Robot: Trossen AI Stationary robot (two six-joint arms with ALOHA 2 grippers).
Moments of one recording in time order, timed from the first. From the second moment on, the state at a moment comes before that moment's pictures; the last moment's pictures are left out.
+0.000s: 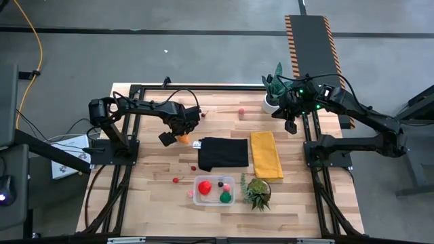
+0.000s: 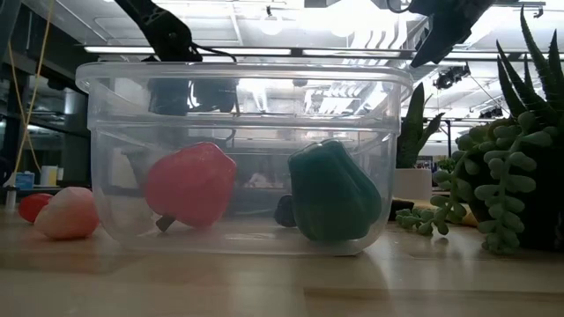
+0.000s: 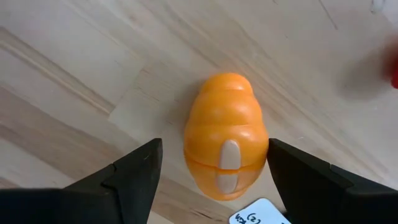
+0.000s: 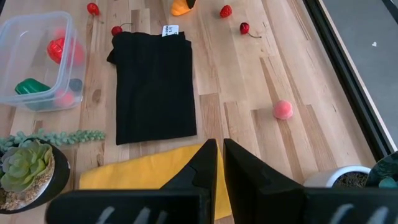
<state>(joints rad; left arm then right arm) 0.46 1.69 0.96 -0.82 0.06 -1.92 -0.53 0.96 1.06 -0.95 -0.31 -0.29</state>
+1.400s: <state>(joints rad) 0.46 1.69 0.96 -0.81 0.04 -1.92 -0.53 0.96 1.06 -0.95 -0.31 -0.30</state>
